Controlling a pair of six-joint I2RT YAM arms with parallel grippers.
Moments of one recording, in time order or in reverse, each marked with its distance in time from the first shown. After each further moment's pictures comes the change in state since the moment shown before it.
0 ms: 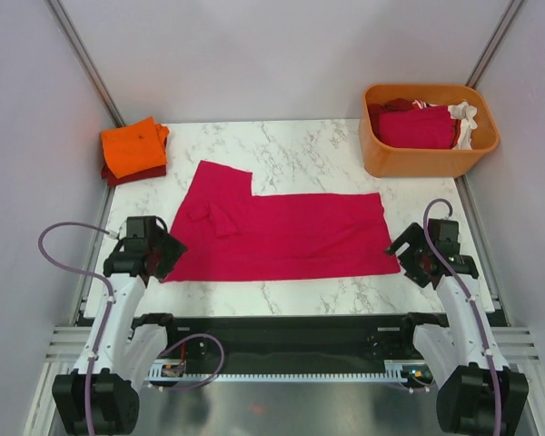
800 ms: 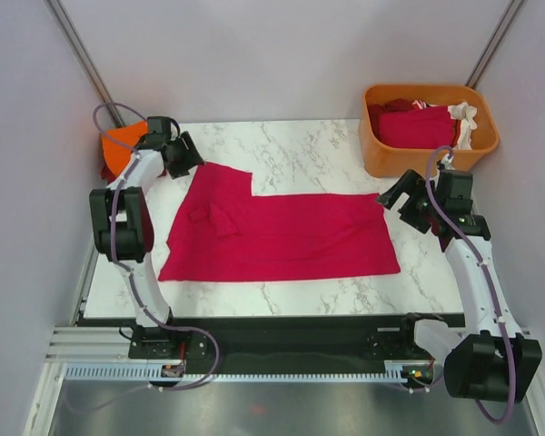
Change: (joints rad) left arm 0.005 1.088 0.897 0.323 0.235 0.429; right arm 0.024 0.213 0.365 0.115 -0.220 -0.156
